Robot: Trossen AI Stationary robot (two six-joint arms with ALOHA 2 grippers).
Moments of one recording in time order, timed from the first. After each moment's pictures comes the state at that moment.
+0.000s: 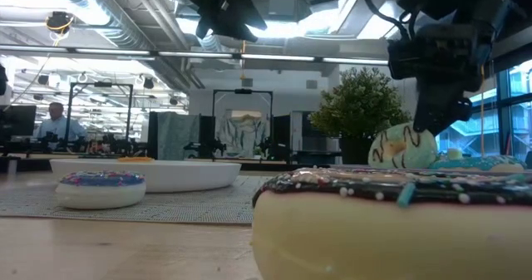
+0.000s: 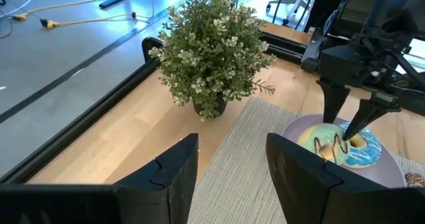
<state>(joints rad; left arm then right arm) 0.06 1.36 1.06 -0.18 -0.37 -0.28 0.11 1.19 0.61 -0.45 0.01 0.78</state>
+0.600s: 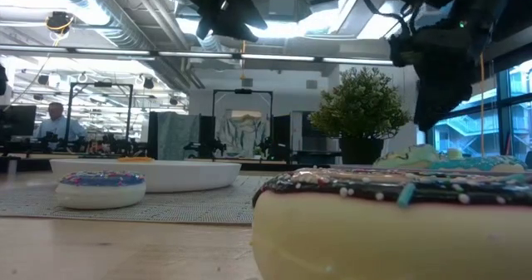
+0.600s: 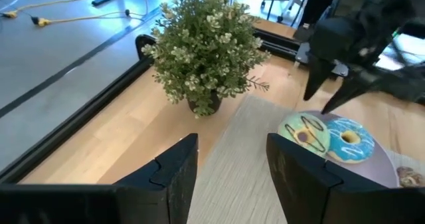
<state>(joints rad) 0.06 1.36 1.06 -0.18 -0.35 -0.28 0.11 1.18 0.72 -0.68 0.18 0.75</state>
